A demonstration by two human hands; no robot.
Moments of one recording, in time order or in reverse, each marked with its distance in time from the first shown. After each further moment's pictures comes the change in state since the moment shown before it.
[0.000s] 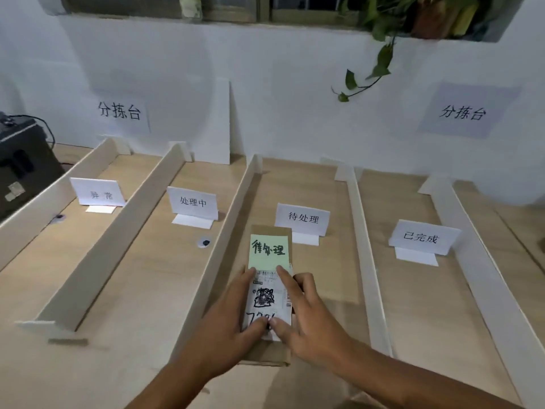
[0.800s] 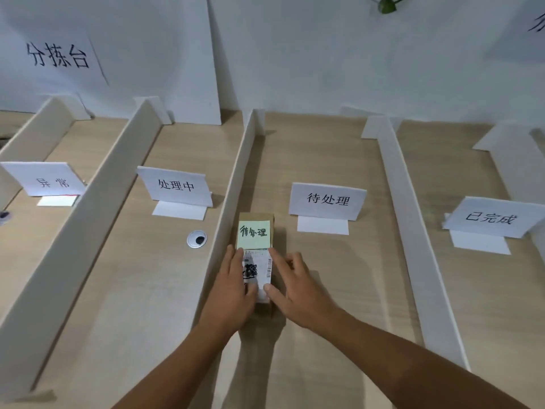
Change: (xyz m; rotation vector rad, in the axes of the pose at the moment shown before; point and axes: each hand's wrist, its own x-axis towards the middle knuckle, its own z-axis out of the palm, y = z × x) left_hand 0.183 -0.158 0.043 0.156 -0.041 -0.281; right_hand 0.172 0.143 0.098 -0.230 -0.101 0.247
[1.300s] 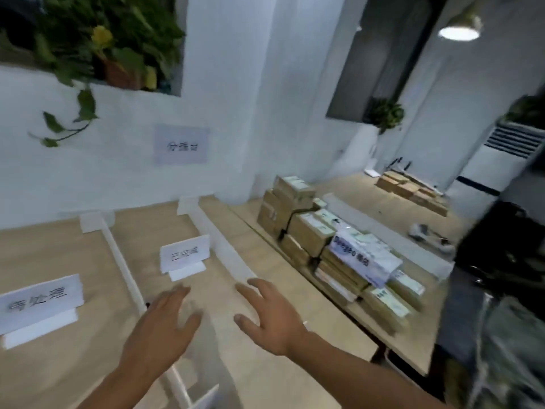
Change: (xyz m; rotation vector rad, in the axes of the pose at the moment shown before) left_hand -0.185 0.326 0.102 -0.035 -0.197 0.746; right_hand -0.444 0.059 -0.260 -0.301 0.548 0.425
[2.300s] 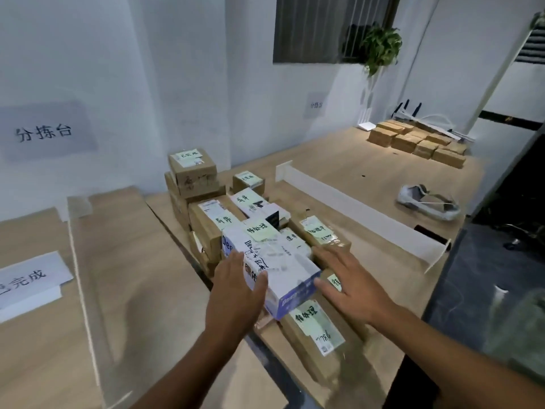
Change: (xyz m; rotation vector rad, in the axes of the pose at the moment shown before) left_hand 0.187 0.433 0.457 -0.104 -0.011 -0.039; right_hand -0.097 0.612 -0.198 0.046 0.060 0.229
